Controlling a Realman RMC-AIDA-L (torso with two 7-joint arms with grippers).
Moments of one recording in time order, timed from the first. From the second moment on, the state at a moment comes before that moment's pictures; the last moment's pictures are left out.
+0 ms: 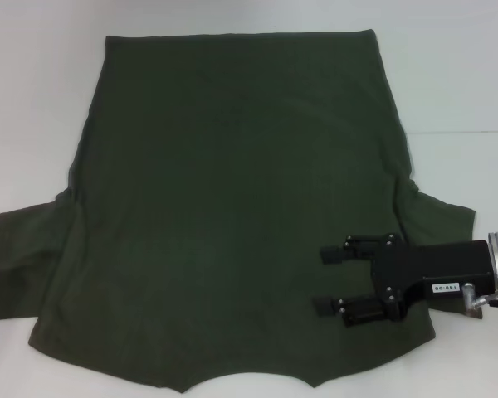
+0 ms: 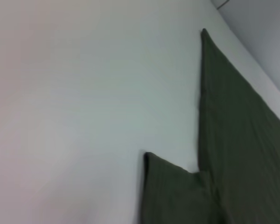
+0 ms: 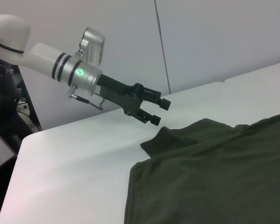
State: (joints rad) left arm -0.50 -2.01 0.11 0.72 2.43 1.23 -2.32; right arm 0.65 1.99 -0.88 -0.51 -1.93 -1.55 1.32
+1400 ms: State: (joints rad) left arm -0.57 -1.98 0.17 0.63 2.52 1.18 -2.32; right arm 0.66 1.99 -0.88 -0.50 -1.93 -1.55 1.32
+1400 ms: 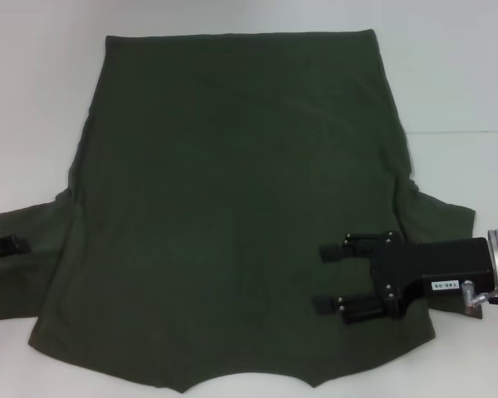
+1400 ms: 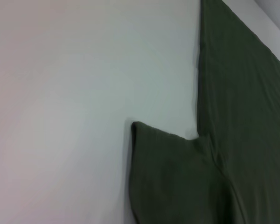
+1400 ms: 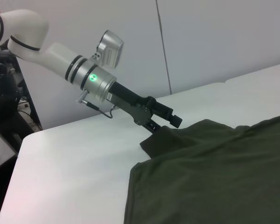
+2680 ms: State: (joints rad) left arm -0.58 -1.98 0.18 0.62 2.54 1.17 -2.32; right arm 0.66 1.99 -0.88 -0.50 -1.93 -1.54 1.32
